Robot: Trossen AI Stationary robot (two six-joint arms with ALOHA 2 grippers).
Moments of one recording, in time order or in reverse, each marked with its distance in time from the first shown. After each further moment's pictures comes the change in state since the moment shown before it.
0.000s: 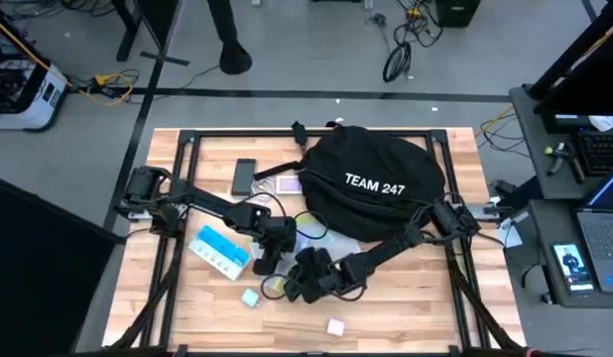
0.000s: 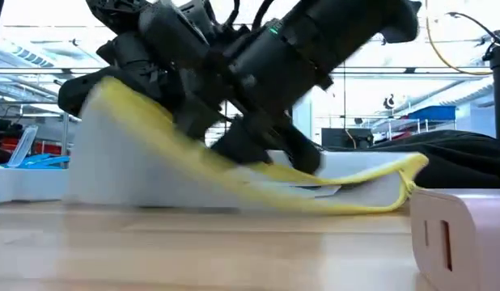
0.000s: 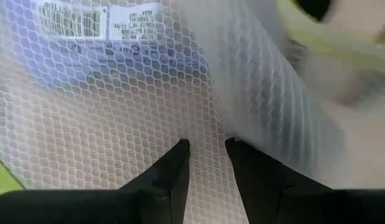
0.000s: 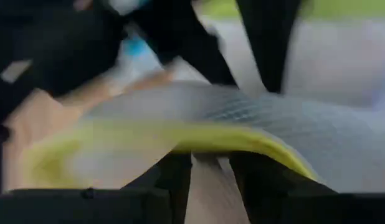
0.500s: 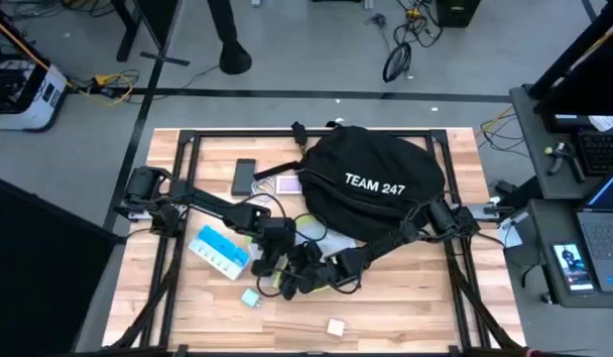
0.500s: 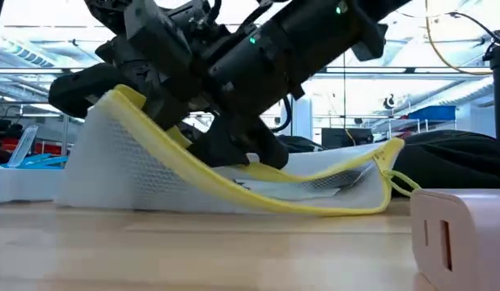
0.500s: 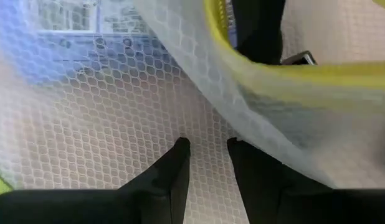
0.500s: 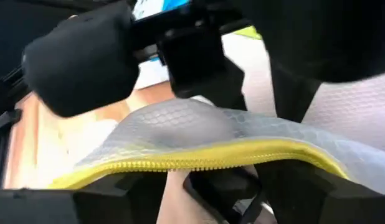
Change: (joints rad) left arm -0.005 0.001 -0.002 -0.009 0.029 0.020; right arm -0.039 0.047 0.003 0.069 -0.102 -0.161
